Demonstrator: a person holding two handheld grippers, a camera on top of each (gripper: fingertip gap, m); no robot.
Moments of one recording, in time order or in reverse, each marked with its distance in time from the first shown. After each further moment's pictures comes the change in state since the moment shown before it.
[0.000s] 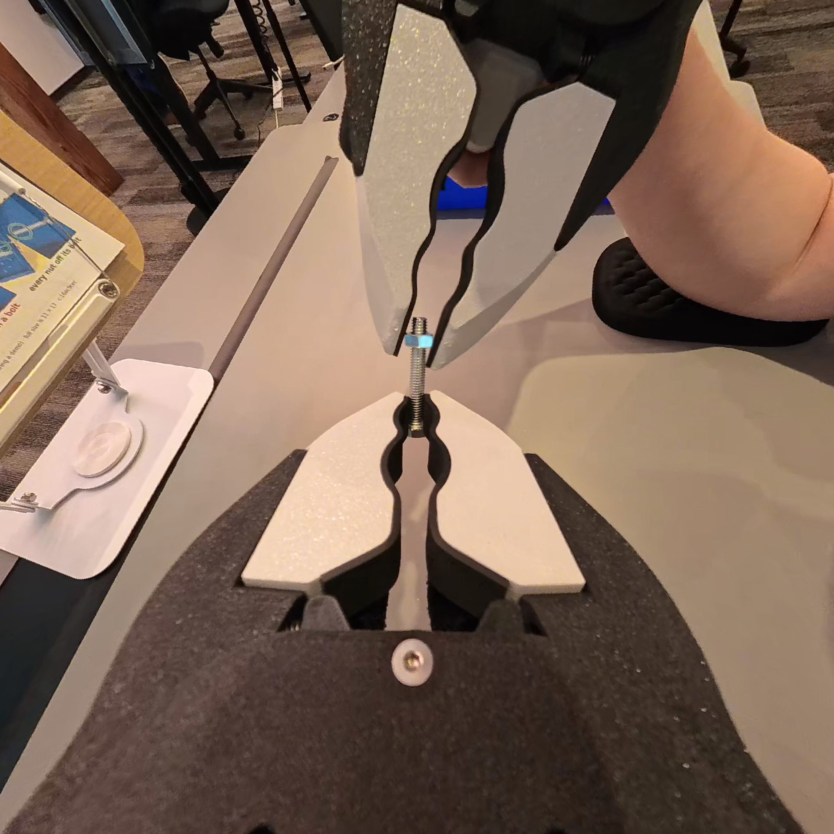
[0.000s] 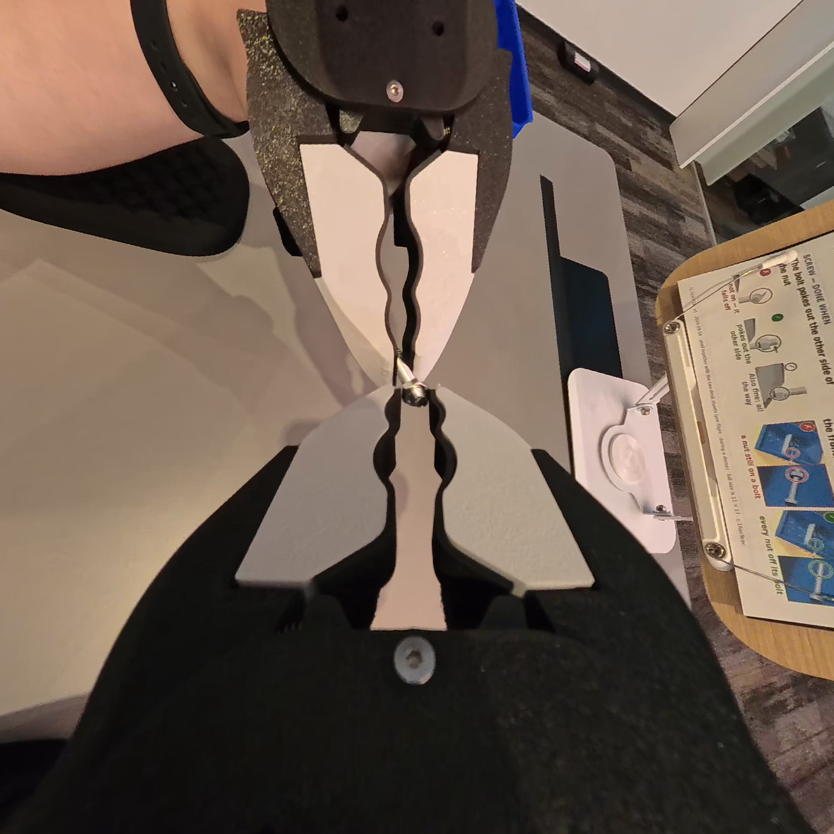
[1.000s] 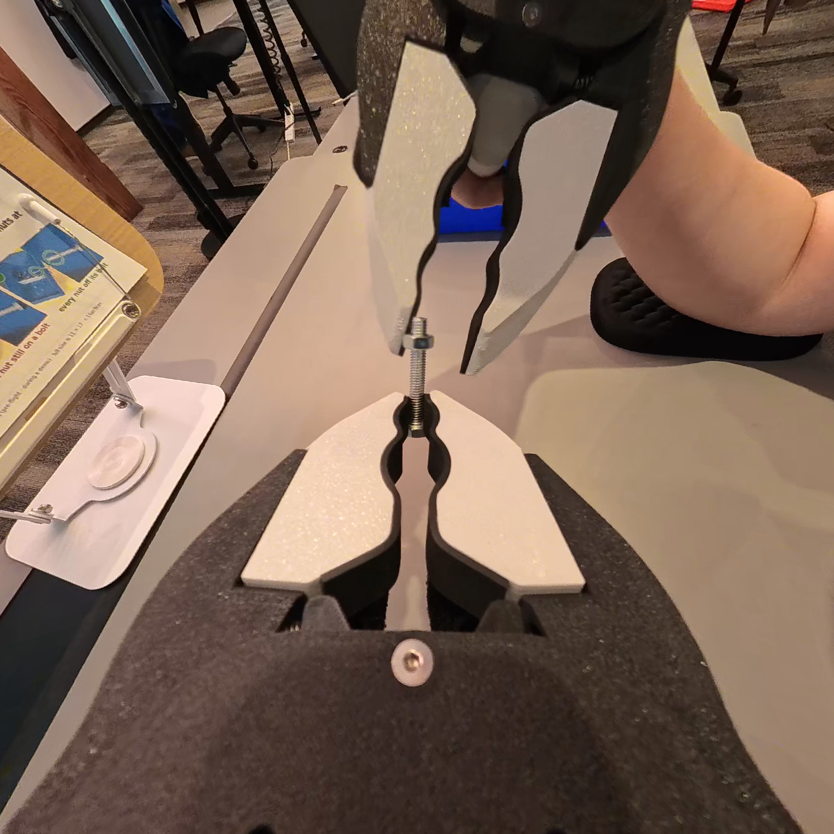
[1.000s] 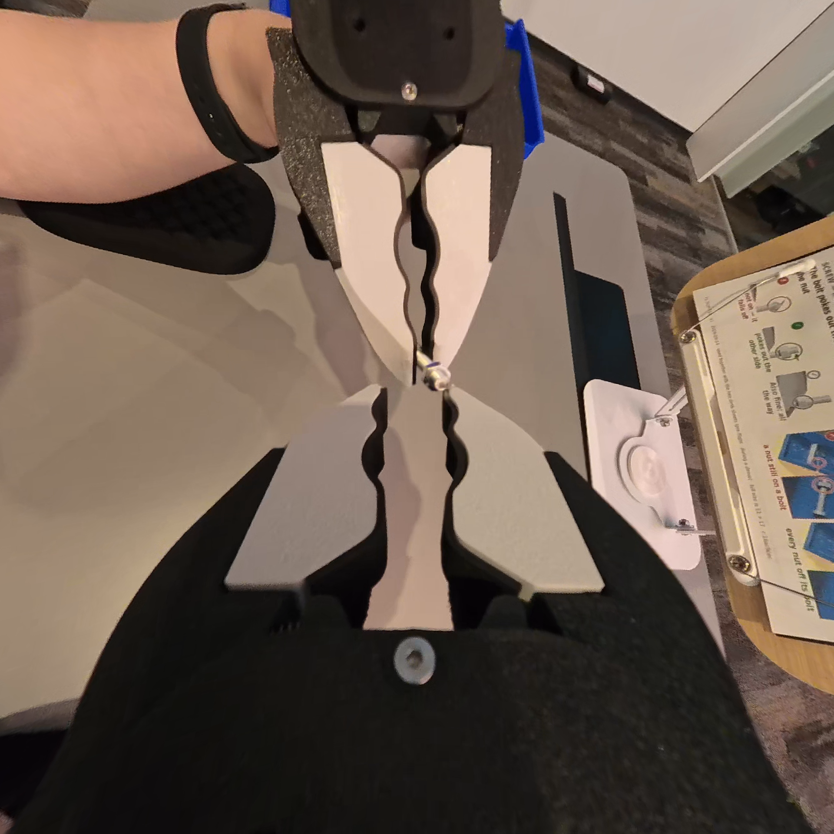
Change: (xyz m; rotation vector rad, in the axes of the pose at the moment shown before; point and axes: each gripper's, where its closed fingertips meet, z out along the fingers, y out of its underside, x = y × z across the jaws) left arm -0.001 -0.008 -0.006 0.050 -0.012 0.009; right arm -0.006 -0.005 -0.006 0.043 -0.042 0.023
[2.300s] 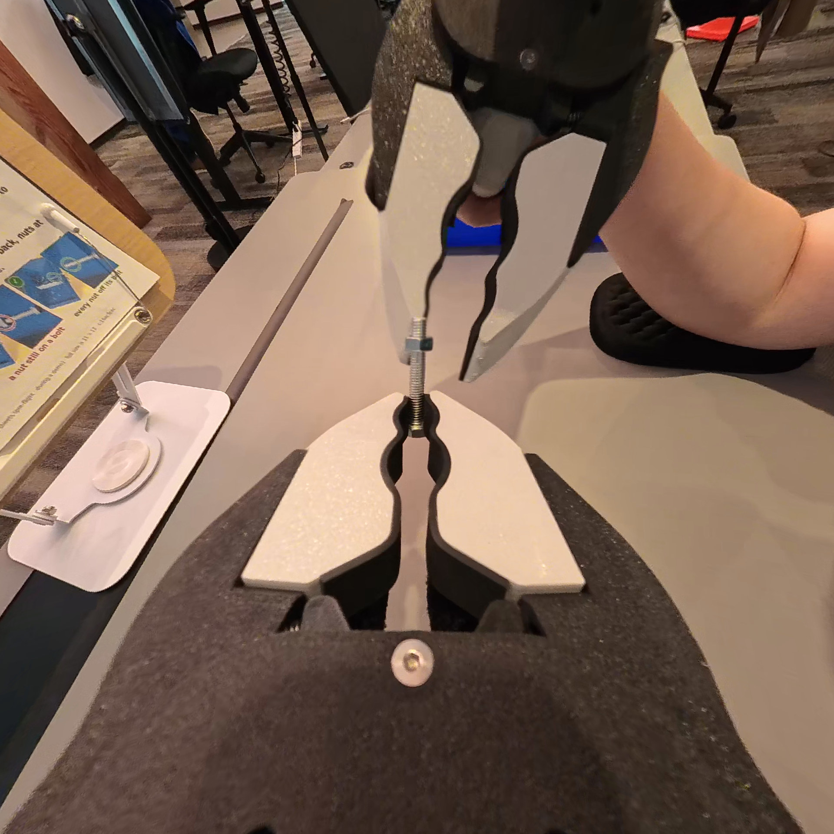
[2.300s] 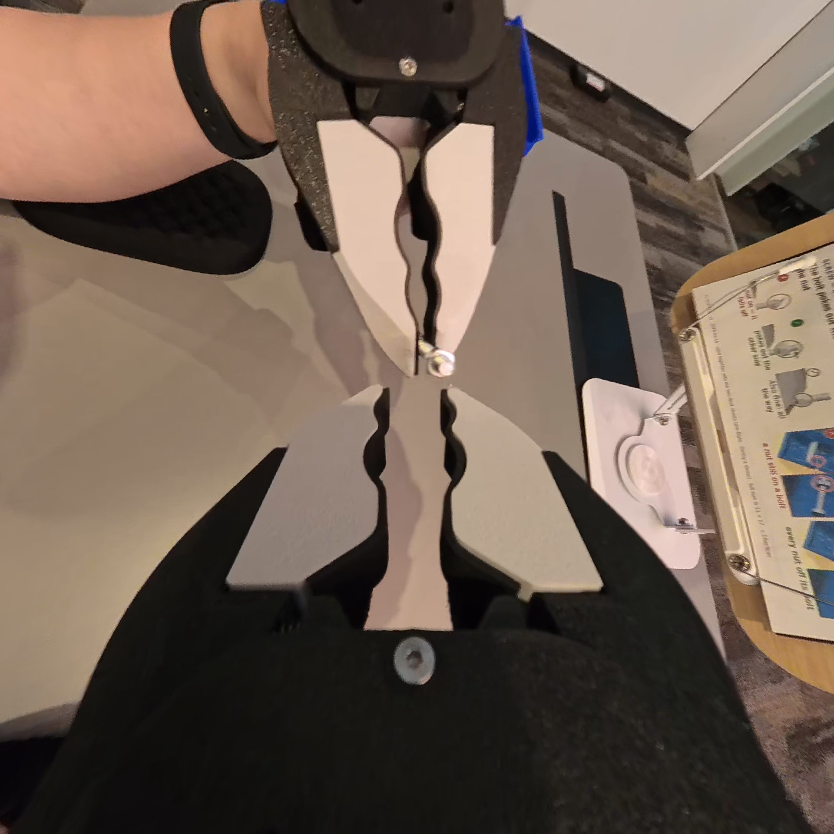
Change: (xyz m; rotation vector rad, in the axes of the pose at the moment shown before) left arm -0.003 -0.004 -0.004 0.031 -0.007 -0.011; right arm 0.002 0.001 0.002 0.001 0.005 0.004
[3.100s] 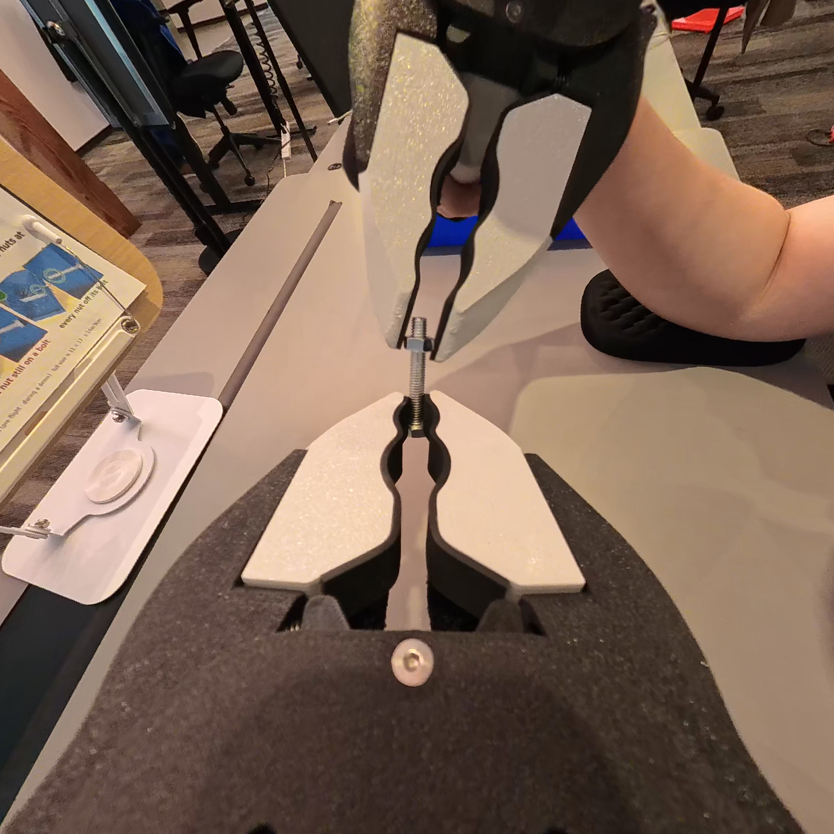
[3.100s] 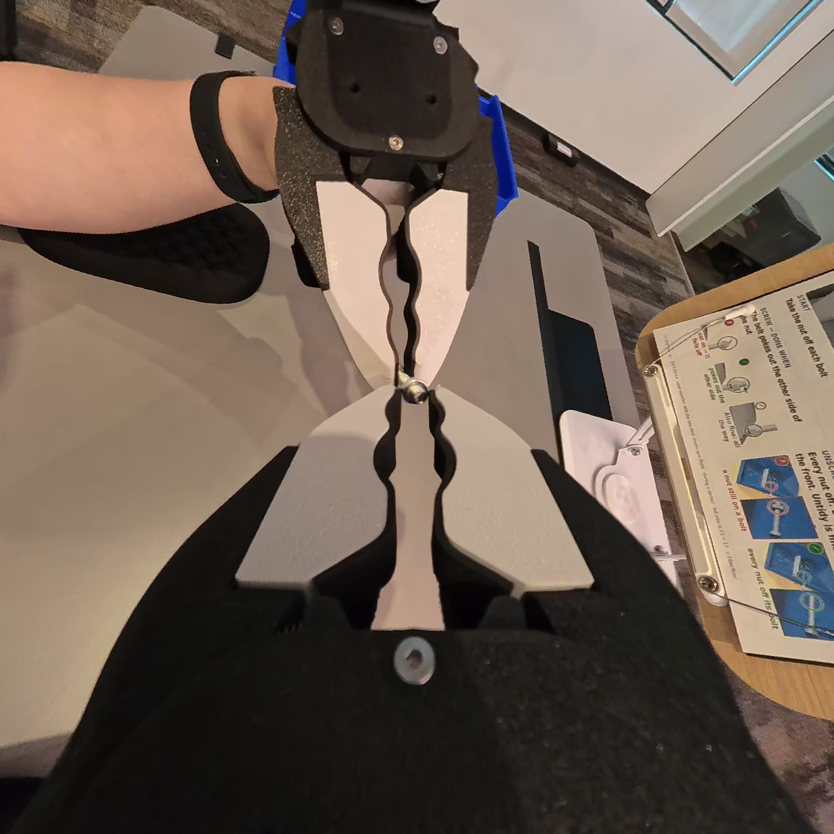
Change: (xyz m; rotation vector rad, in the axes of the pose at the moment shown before) left arm 0.006 -0.001 0.003 -0.005 0.019 0.022; right arm 0.004 -0.014 -0.009 0.093 0.031 -0.040
